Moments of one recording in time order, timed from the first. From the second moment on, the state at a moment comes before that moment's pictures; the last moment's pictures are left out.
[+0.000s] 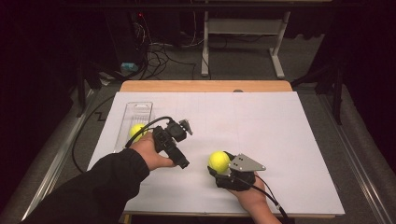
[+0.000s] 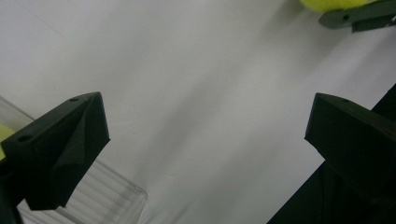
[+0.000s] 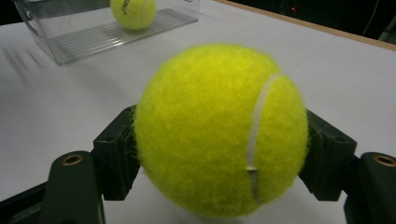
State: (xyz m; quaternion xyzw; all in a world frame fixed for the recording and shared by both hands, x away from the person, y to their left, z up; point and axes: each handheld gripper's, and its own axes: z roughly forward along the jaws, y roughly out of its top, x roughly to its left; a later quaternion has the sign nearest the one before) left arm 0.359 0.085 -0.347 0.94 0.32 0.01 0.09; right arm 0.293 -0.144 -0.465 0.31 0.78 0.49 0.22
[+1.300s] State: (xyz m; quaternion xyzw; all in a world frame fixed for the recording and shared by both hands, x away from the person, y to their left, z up) left arm 0.357 0.028 -0.353 0.95 0.30 -0.03 0.11; right arm 0.285 -0.116 -0.463 0.28 0.77 0.53 0.20
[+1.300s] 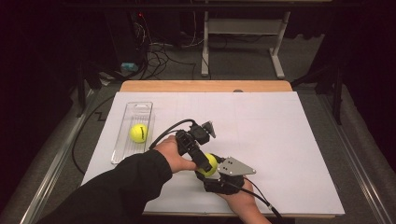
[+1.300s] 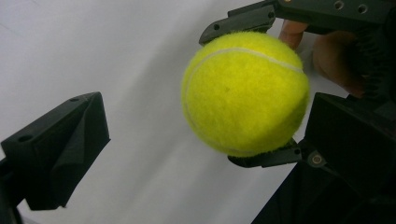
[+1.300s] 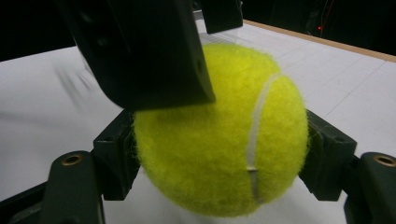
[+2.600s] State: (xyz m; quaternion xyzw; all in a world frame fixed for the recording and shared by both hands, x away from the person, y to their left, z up) left arm 0.361 0.021 -0.376 0.94 0.30 -0.10 0.11; right arm 0.286 -0.113 -0.466 0.28 0.77 0.53 0.20
